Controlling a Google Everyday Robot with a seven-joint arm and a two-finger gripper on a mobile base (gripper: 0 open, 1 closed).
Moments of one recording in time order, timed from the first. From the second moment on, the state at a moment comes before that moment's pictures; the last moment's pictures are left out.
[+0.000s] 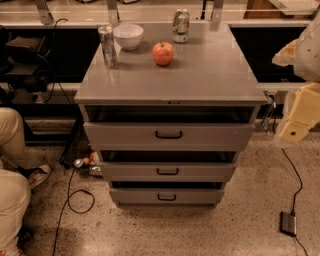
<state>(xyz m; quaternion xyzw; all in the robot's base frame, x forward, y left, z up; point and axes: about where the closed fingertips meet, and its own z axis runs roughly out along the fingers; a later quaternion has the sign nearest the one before) 0.438 -0.214 0.985 -0.60 0.78 -0.04 0.17</state>
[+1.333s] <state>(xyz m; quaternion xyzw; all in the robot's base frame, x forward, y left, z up) 0.438 -0.151 0.863 -0.65 0.72 0.06 0.23</state>
